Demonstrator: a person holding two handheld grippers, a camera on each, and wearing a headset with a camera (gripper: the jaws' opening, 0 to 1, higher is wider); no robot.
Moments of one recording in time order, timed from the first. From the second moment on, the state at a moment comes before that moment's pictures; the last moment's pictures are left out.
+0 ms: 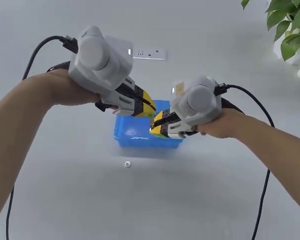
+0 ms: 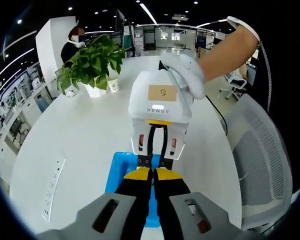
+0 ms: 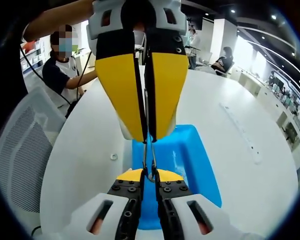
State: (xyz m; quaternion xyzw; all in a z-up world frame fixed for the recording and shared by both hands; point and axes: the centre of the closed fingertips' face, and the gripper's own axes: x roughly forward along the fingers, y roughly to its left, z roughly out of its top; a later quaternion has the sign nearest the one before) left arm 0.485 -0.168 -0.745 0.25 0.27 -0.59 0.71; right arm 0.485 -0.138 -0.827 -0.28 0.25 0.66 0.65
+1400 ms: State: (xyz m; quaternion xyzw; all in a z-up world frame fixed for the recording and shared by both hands) left arm 0.503 -0.163 -0.780 0.23 0.29 -0.60 0.71; right arm 0.494 -0.135 -0.858 -0.26 0.28 0.67 0.63
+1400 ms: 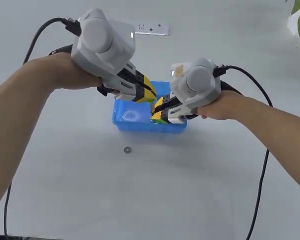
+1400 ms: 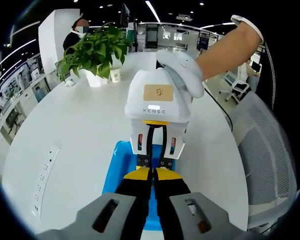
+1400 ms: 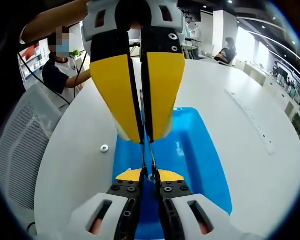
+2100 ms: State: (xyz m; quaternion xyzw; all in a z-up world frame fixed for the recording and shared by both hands) left arm 0.496 -0.163 -0.753 0.25 0.28 -0.59 0.71; right arm 0.494 -0.136 -0.833 -0.28 0.26 0.67 0.64
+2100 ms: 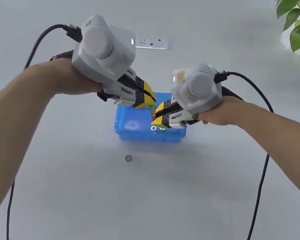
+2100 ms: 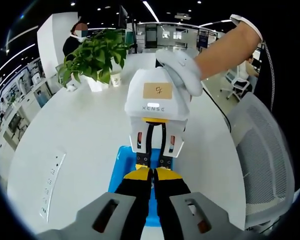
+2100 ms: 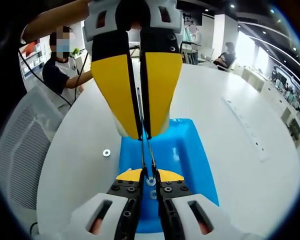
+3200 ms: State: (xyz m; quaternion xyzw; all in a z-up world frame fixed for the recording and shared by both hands) left arm 0.457 -0.149 -0.731 0.26 0.28 -0.58 0.72; right arm 0.458 -0.123 -0.814 -0.28 0.24 0.67 0.64
